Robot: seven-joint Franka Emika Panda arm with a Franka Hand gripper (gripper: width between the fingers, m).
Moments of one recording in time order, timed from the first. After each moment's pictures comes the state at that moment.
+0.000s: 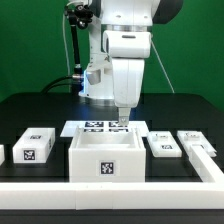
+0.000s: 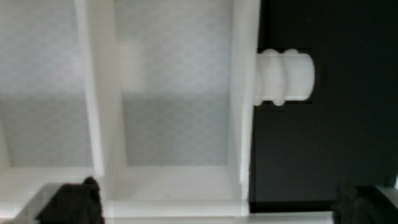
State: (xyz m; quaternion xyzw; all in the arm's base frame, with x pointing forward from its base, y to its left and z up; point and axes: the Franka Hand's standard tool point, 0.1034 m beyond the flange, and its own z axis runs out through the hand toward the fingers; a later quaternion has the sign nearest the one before) arm 0.488 0.031 0.073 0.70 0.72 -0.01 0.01
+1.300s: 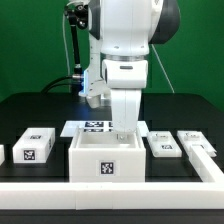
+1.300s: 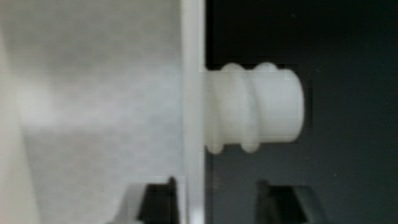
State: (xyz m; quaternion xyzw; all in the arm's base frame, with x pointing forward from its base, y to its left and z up) arm 0.469 0.032 0.029 0.70 0.71 -0.03 -0.02
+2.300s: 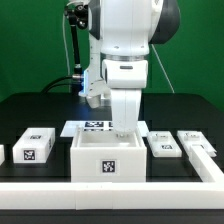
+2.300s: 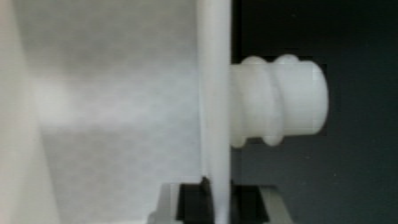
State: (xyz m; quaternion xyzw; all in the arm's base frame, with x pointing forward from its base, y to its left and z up) arm 0.473 0.034 0.030 0.70 0.72 -0.03 -0.01
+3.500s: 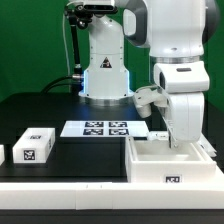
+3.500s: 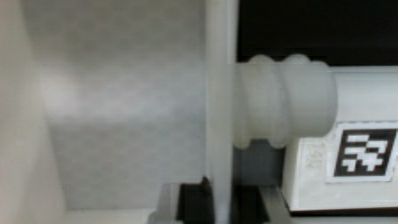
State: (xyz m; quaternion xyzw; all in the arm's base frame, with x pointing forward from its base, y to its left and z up) arm 0.524 0.127 0.030 0.70 0.72 0.01 -0.02
